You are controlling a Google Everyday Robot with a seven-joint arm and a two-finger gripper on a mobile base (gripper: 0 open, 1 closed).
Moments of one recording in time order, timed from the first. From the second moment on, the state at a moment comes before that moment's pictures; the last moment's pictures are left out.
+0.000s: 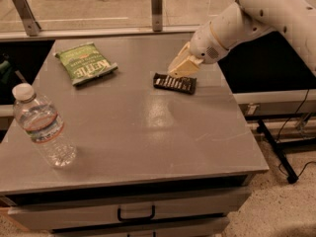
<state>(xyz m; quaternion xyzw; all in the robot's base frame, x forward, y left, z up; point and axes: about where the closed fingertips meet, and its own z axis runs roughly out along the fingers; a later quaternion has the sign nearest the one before) 0.630 -0.057 0.888 -0.63 0.69 0.18 0.32</state>
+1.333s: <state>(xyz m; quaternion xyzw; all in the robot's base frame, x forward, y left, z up) 0.652 -0.062 0.843 -0.61 0.71 0.17 0.31</state>
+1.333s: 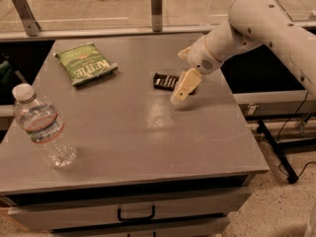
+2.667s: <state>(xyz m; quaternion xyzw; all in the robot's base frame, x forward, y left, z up) 0.653 -0.056 0.834 -0.60 0.71 0.18 0.31</state>
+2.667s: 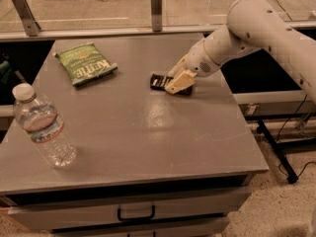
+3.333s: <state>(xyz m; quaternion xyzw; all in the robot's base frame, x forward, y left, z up) 0.653 -0.056 0.834 -0.60 0.71 0.18 0.31</state>
